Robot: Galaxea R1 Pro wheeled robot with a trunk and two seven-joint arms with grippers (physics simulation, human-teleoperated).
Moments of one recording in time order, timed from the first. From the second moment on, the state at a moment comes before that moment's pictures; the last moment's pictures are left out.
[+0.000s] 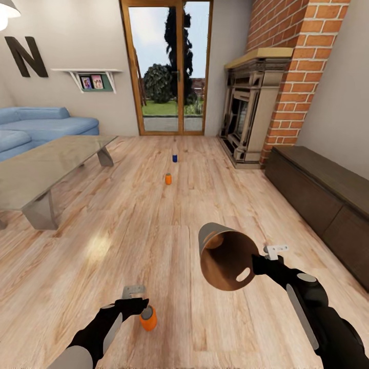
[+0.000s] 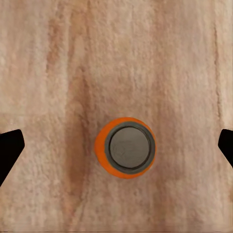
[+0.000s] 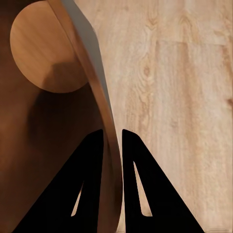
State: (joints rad) left arm -0.55 -0.04 0.06 -0.49 0.02 0.23 -0.09; right arm -0.35 -0.17 -0.01 -1.46 -0.07 0.62 0.20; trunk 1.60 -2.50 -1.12
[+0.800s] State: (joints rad) left arm -0.55 -0.04 -0.04 -0.46 0.03 0.19 -0.09; right arm -0.35 -0.16 -0.01 -1.47 -0.07 0.62 0.20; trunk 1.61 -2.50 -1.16
